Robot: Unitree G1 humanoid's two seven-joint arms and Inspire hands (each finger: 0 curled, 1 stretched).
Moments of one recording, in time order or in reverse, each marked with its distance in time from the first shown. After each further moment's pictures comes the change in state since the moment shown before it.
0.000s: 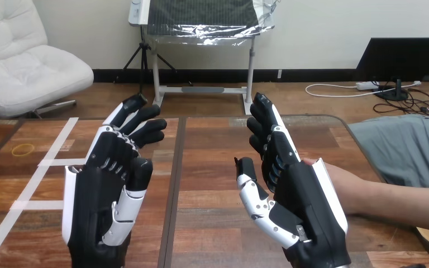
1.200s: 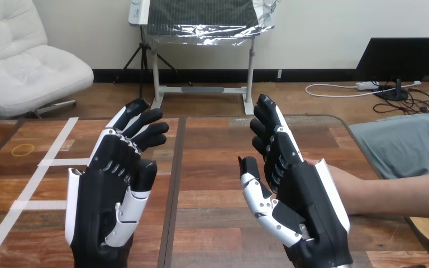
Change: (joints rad) left arm 0.000 -0.005 -0.006 0.018 -0.007 0.000 0.000; right arm -0.001 0.000 -0.009 0.000 0.021 0.019 0.000
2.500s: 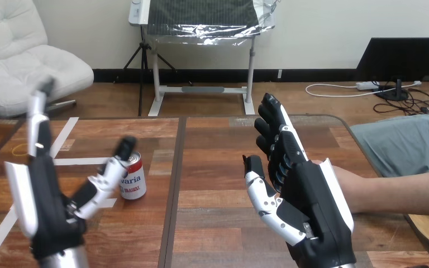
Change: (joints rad) left arm -0.109 0.034 0.224 0.001 0.581 0.151 0.621; right arm 0.000 0.001 -0.019 0.000 0.014 0.000 0.006
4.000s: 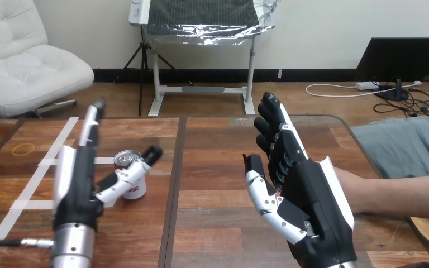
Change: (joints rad) left arm -0.095 0.149 -0.069 0.073 -0.159 0.340 -0.296; right arm -0.007 0.003 -0.016 0.000 0.002 0.002 0.022
